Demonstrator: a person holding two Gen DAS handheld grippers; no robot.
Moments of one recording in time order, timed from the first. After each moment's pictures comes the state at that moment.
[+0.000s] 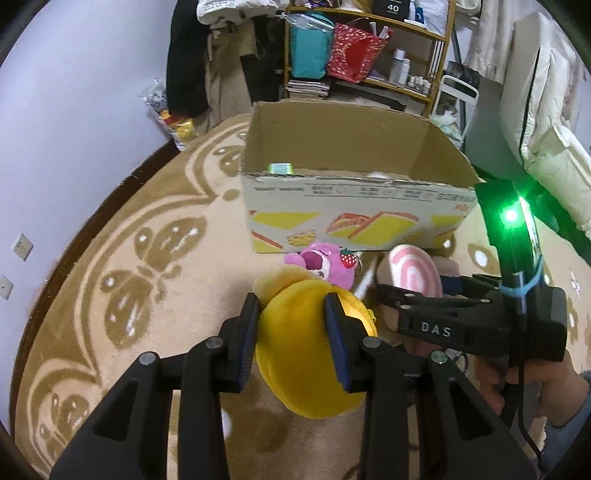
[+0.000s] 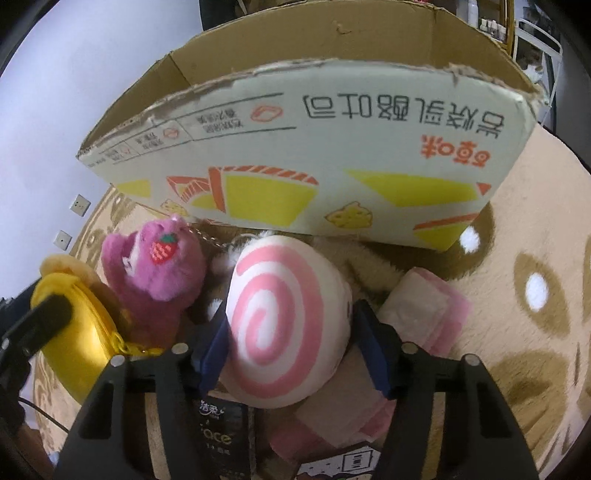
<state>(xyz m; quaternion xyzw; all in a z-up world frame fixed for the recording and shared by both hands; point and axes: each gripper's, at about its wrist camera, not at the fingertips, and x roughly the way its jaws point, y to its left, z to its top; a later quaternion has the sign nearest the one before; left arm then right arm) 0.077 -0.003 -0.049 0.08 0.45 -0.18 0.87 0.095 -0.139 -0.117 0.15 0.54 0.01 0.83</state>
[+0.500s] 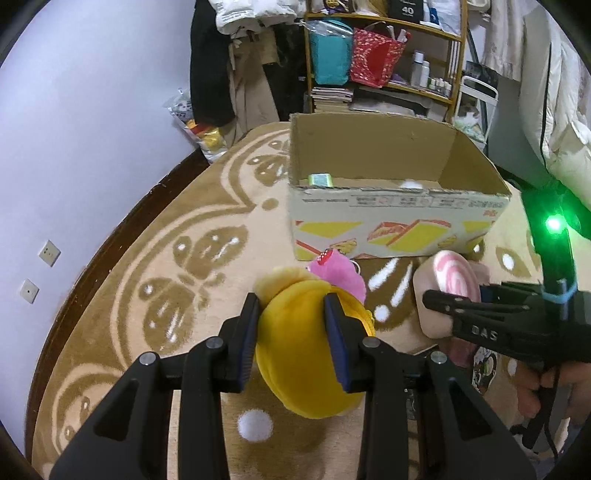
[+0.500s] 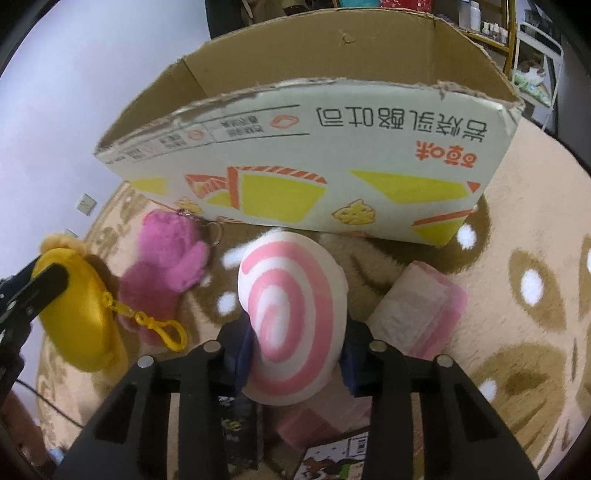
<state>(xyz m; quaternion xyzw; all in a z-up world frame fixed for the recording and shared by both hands) 0.082 0.015 -0.039 0.10 0.43 -0.13 0.89 0.085 -0.140 -0.106 0.15 0.53 0.02 0.83</state>
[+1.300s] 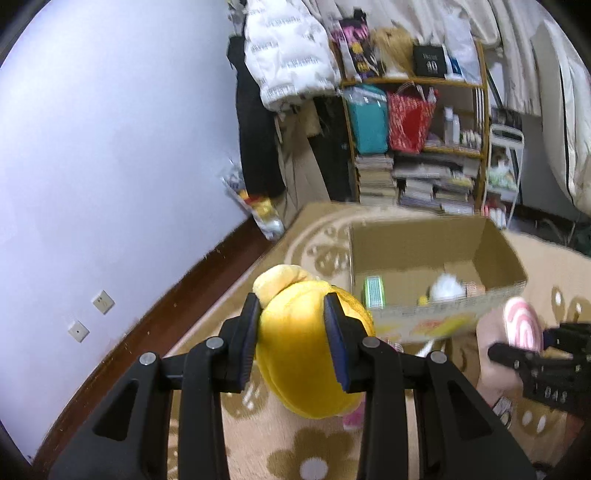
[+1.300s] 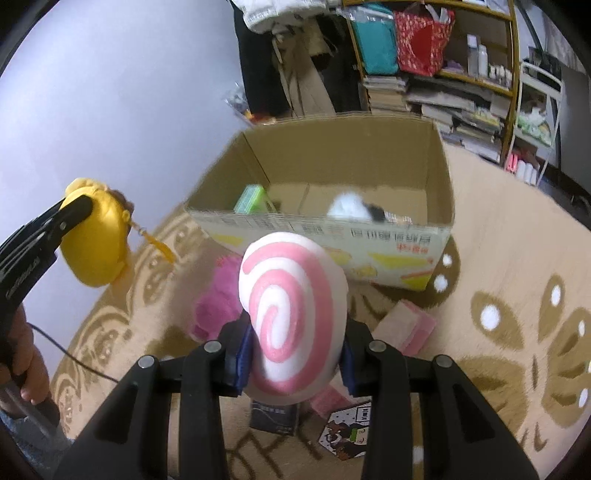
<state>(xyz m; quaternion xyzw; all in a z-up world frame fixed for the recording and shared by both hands) 0.082 0.022 0.062 0.13 0.30 -0.06 0.94 0.033 -0.164 0.002 0.14 0.46 0.05 0.87</state>
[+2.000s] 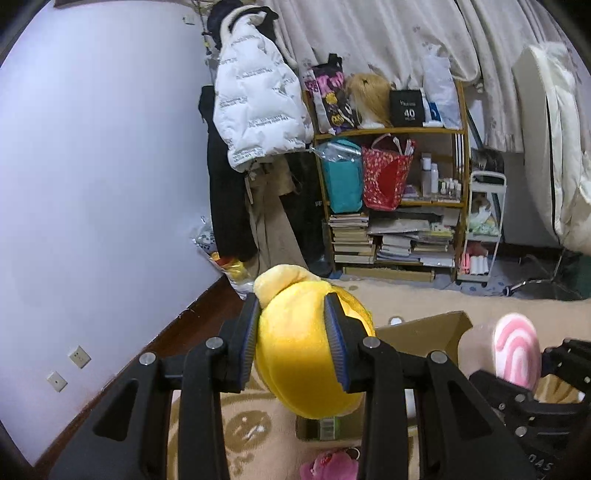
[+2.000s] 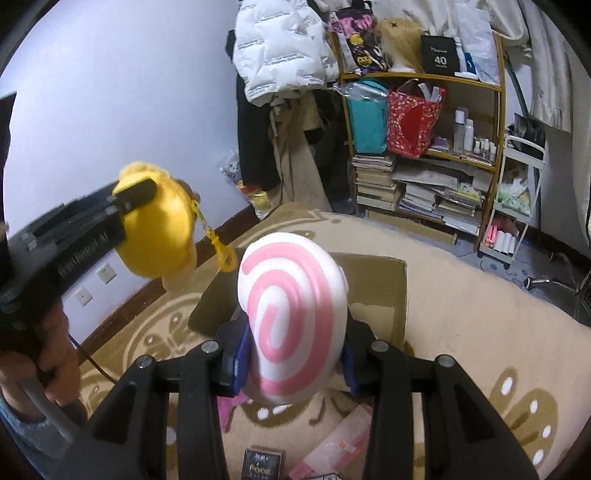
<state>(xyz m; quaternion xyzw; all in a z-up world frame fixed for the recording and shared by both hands) 0.153 -0.057 0.104 0.13 0.23 -0.11 0.96 0.084 -0.170 0.077 0.11 0.36 0.01 0.93</state>
